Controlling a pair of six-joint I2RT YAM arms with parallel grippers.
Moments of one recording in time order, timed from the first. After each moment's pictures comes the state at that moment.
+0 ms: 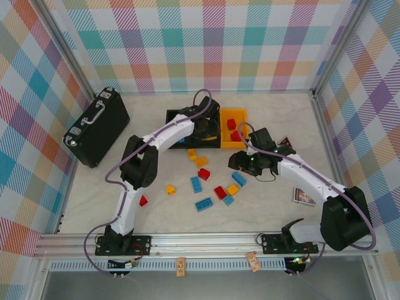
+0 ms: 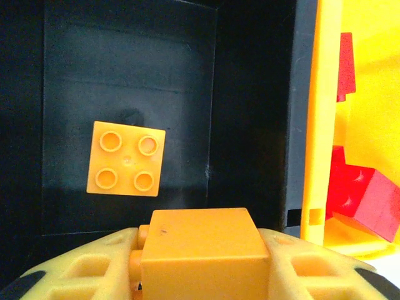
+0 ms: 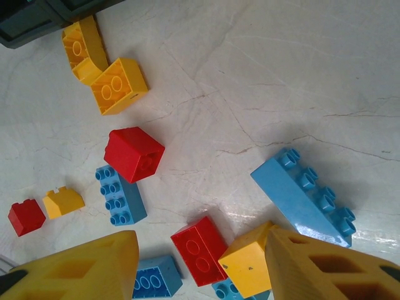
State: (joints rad) left arm -0.63 2.24 1.96 -0.76 -0.01 -0.75; right arm 0.46 1.32 0.90 -0.62 -0.31 0.66
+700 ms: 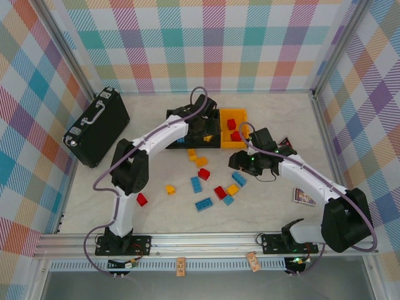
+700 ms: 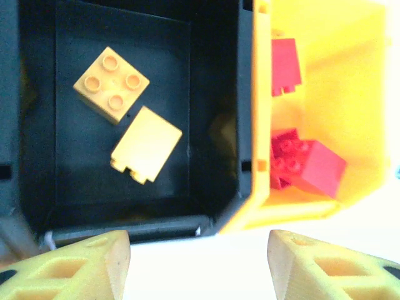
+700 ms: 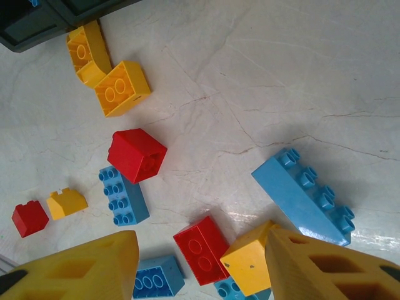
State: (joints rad) left arm -0.64 2.07 1.83 -0.72 0.00 -0.74; right arm 0.46 1.31 0.90 -0.62 -0.31 0.66
